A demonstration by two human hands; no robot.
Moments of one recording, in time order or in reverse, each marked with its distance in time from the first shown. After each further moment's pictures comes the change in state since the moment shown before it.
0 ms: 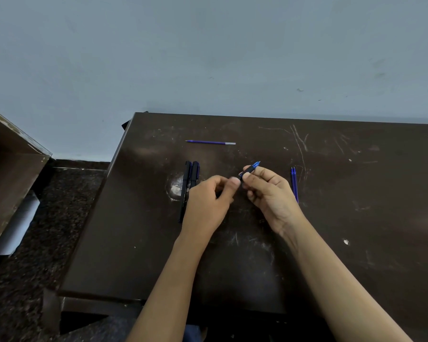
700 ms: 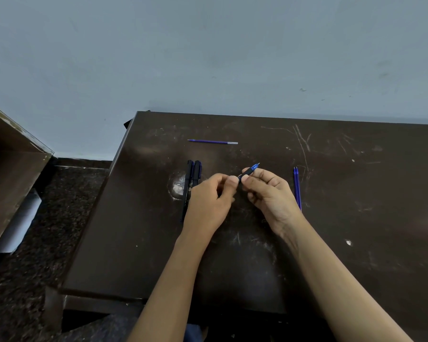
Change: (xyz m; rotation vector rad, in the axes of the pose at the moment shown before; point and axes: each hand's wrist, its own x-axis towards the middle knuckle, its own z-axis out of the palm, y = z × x) left_hand 0.000 0.000 -0.001 0.020 -0.011 -0.008; right_hand 0.000 0.005 0.000 -0.069 -0.024 -0.001
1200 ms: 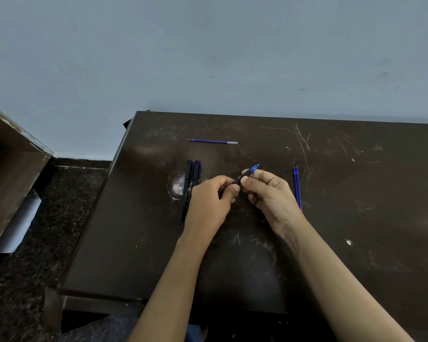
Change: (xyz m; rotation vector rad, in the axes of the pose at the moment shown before) left_hand 0.001 -0.002 0.000 0.069 -0.044 0.046; right_hand 0.000 0.001 -0.001 -0.026 0.008 0.020
